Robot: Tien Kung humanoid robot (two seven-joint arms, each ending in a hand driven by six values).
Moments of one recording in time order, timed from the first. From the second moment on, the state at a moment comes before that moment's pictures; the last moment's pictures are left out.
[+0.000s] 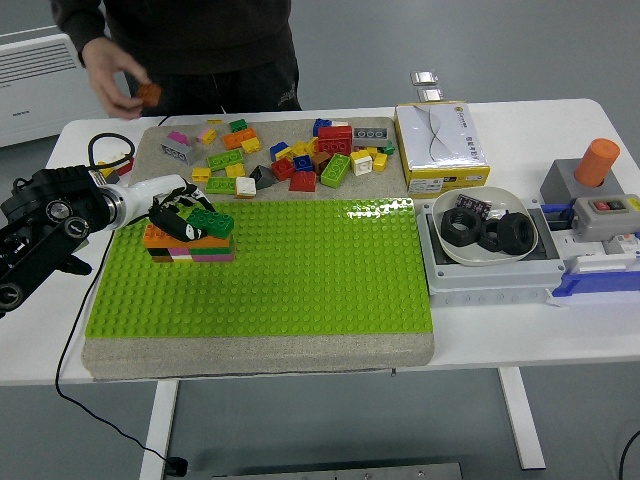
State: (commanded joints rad) left arm -0.81 0.38 -0.76 -1.03 1.37 -0.37 0.39; right arm 0.09 -0.11 1.81 0.18 -2.01 -0.10 -0.30
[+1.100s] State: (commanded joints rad) left arm -0.80 0.39 -0.78 -1.02 1.38 -0.38 0.38; right arm 0.08 -0.11 1.82 0.18 -2.02 -0.10 -0.30
